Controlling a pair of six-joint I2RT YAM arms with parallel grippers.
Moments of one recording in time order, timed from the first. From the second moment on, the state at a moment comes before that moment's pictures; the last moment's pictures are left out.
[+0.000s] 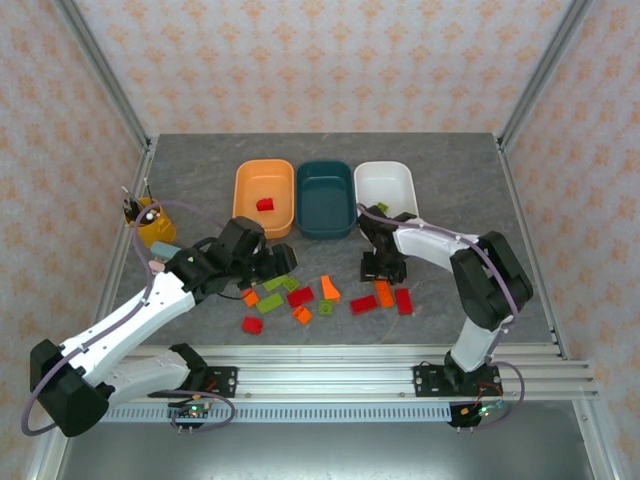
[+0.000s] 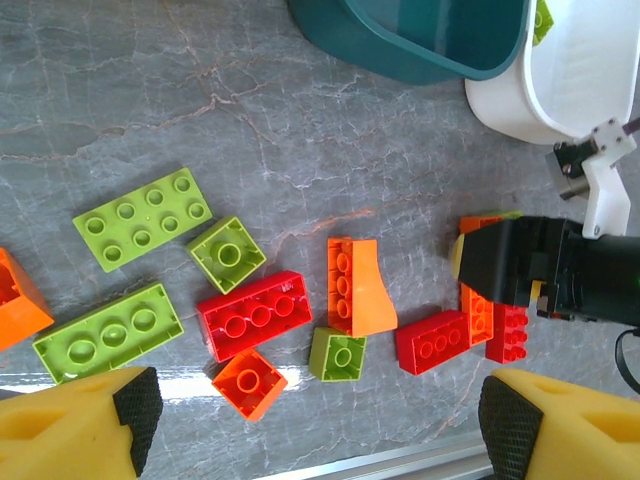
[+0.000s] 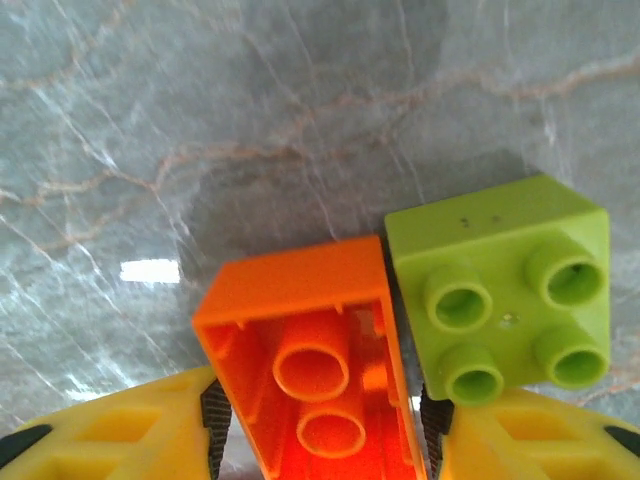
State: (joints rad) left arm -0.63 1.06 0.91 -0.77 0.05 -0.97; right arm 0.55 1.74 1.07 -0.83 -0.05 0.57
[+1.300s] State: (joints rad) left arm -0.65 0.98 1.13 -0.96 -0.22 -1.04; right arm 0.55 2.58 2.44 -1.08 -0.03 0.62
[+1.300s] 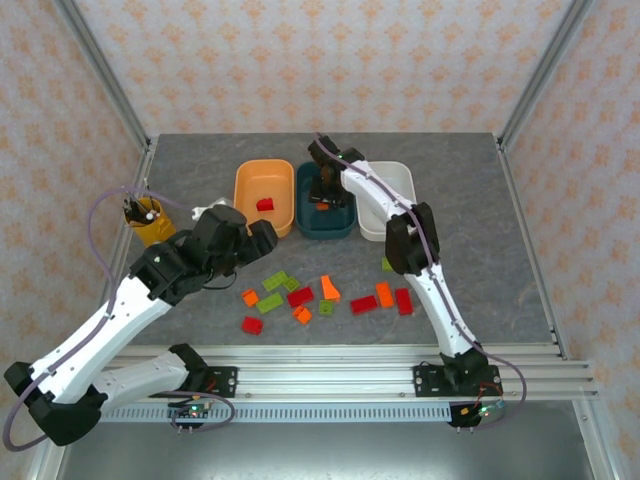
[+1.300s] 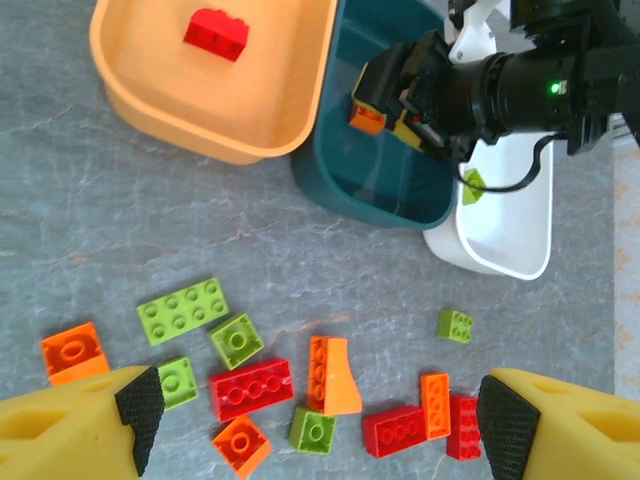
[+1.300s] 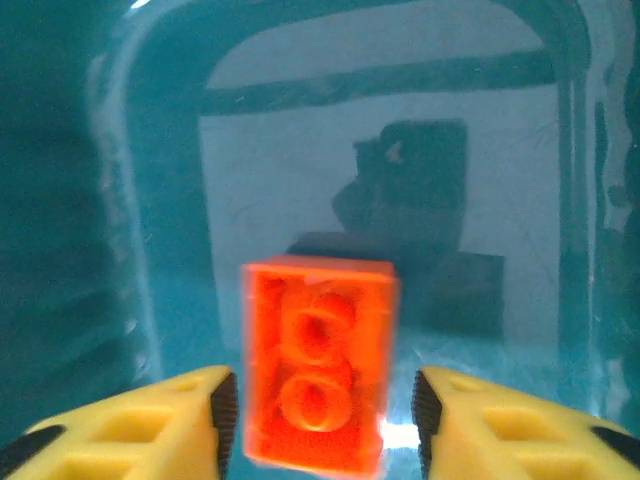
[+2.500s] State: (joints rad) left arm -0.69 1.14 0.68 -1.04 0.03 -1.00; right arm 0.73 1.30 0.92 -0.64 -0.41 0.57
